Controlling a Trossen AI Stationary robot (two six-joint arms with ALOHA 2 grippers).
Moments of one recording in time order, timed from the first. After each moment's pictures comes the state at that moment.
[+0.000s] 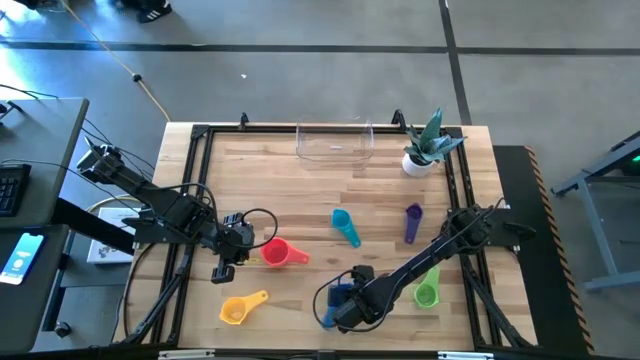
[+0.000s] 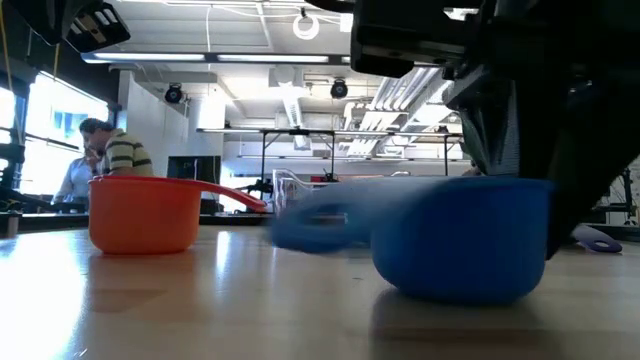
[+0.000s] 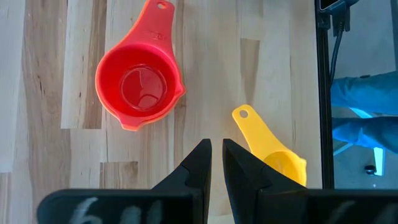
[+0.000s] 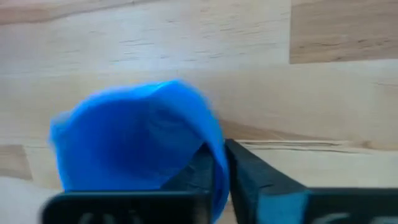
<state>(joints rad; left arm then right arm) -0.51 1.14 0.98 -0.89 -0.03 -0.55 0.59 2.16 1.65 -0.93 0.16 2.21</state>
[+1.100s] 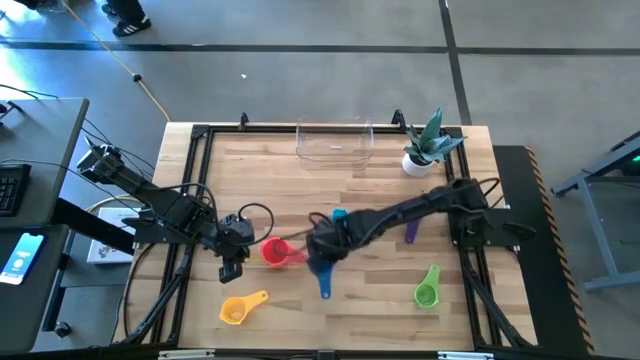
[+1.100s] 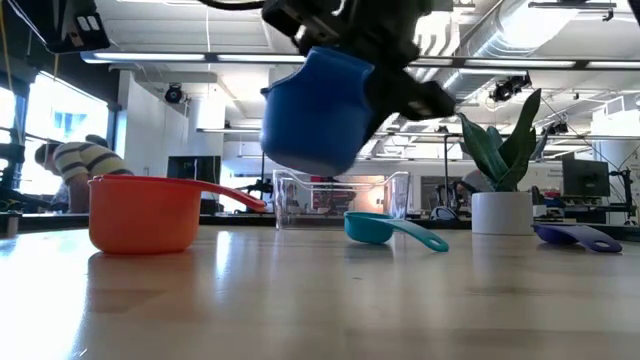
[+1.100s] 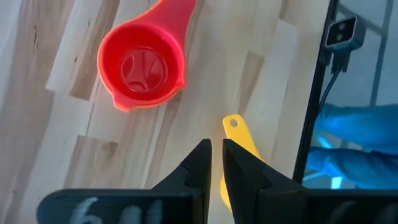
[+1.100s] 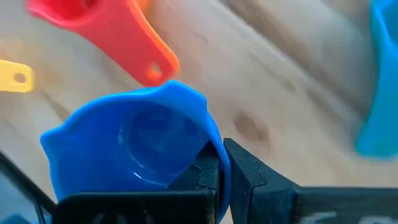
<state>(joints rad) -0.51 1.14 0.98 -0.89 -0.03 -0.83 0.24 2.04 1.65 -0.84 -0.01 1.14</state>
